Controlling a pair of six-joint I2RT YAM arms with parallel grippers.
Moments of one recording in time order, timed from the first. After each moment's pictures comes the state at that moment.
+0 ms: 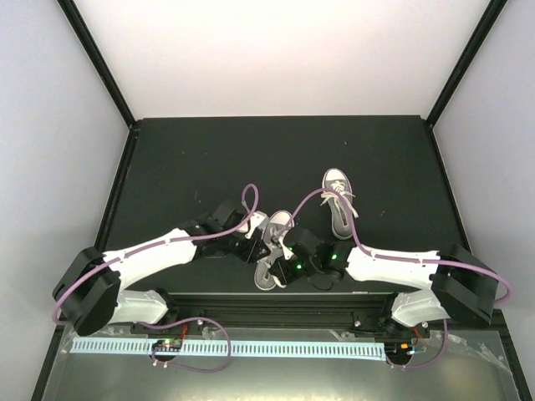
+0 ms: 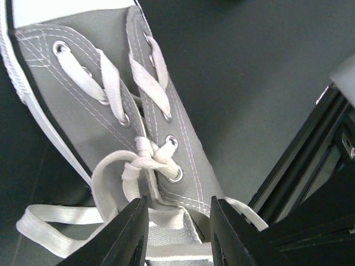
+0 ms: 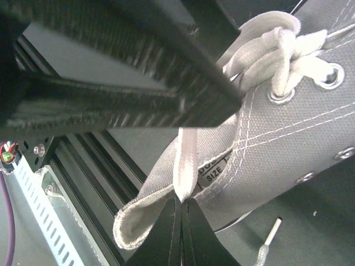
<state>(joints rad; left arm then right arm) -0.74 1.27 0.67 -0.31 0.39 -0.33 1.09 1.35 0.66 -0.16 -0.23 0.63</state>
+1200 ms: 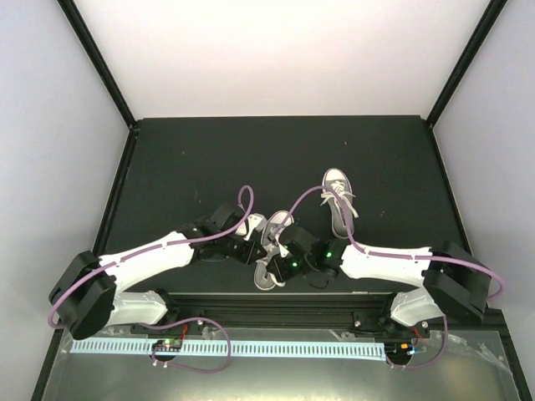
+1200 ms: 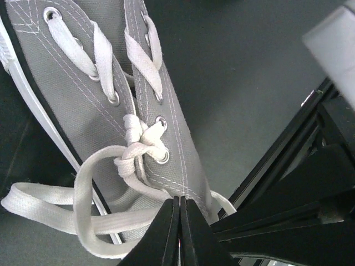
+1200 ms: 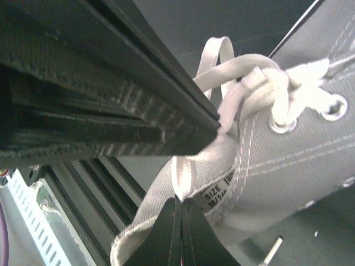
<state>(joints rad) -0.76 1.24 0.64 -0.32 0.42 -0.44 1.10 1.38 0.68 -0.16 -0.20 0.63</state>
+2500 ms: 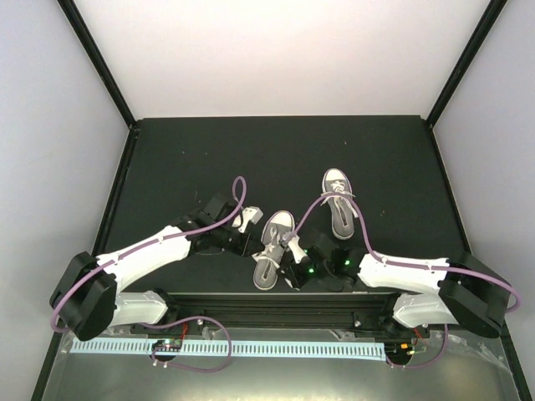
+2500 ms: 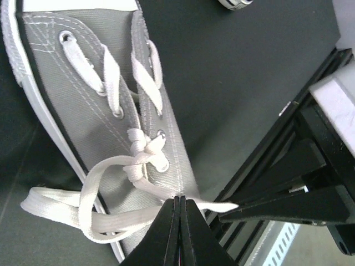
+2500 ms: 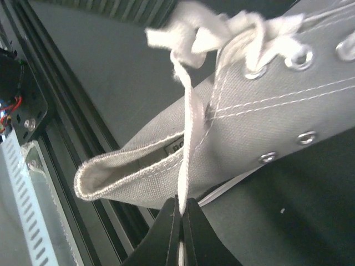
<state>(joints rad) -0.67 1.24 0.68 -0.37 0.52 -0.42 1.04 1.28 0.48 0.01 -0.30 0.46</state>
